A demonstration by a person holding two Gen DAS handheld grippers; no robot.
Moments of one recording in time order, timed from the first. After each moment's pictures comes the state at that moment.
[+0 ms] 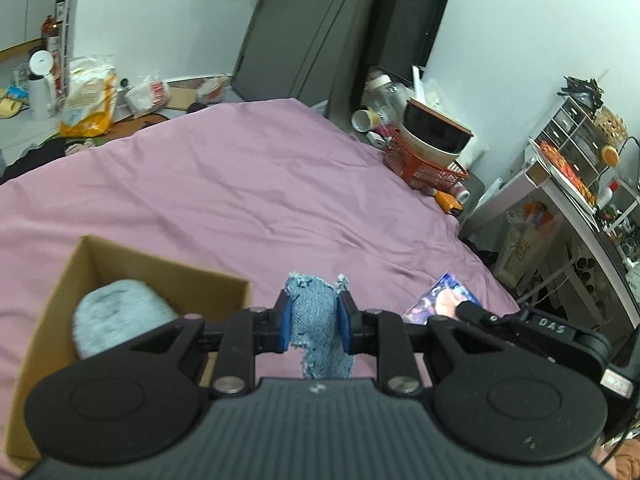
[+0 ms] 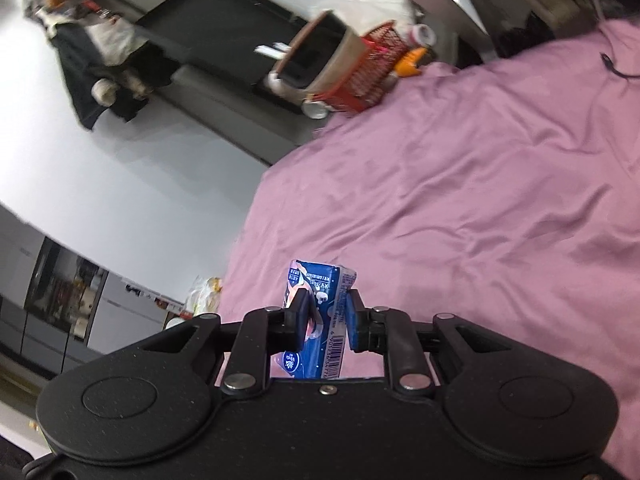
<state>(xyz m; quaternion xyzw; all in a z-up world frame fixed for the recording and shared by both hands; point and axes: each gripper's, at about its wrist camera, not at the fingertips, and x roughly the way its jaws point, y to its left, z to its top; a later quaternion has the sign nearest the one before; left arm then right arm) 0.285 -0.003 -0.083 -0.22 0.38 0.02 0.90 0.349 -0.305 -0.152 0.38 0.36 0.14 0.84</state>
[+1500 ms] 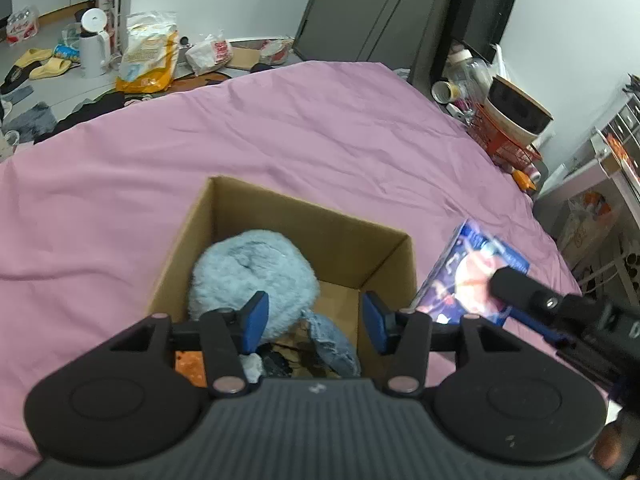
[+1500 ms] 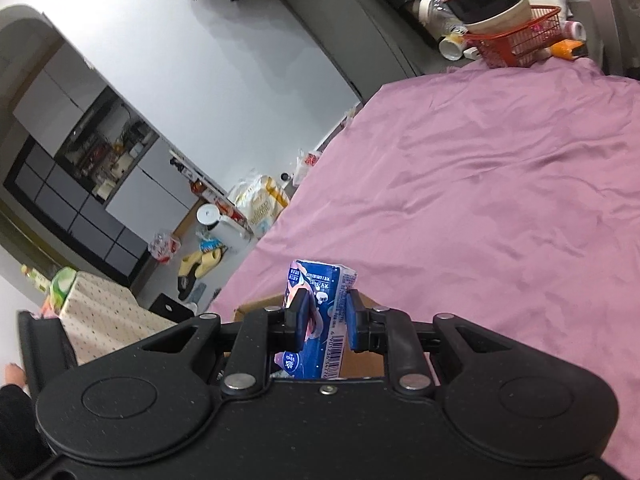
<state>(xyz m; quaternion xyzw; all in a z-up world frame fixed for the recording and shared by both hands) 0.259 0.075 -0.130 -0.23 0.44 0.08 0.87 0.301 -0.172 -0.117 0.22 0.39 0.28 0.85</state>
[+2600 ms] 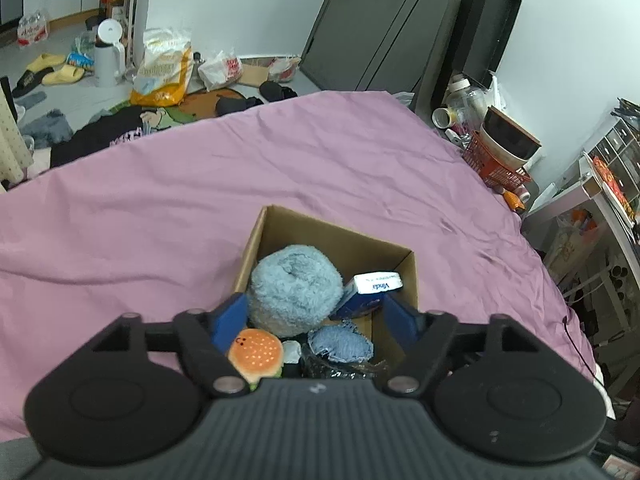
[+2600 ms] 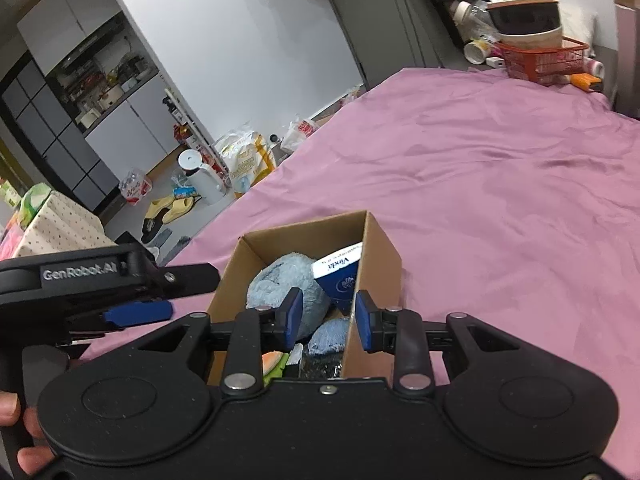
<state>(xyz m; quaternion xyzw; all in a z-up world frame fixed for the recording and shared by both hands) 0.212 0.106 -0.079 -0.23 0.42 0.08 0.87 0.246 -0.126 -0.101 0.11 0.41 0.26 0.87</state>
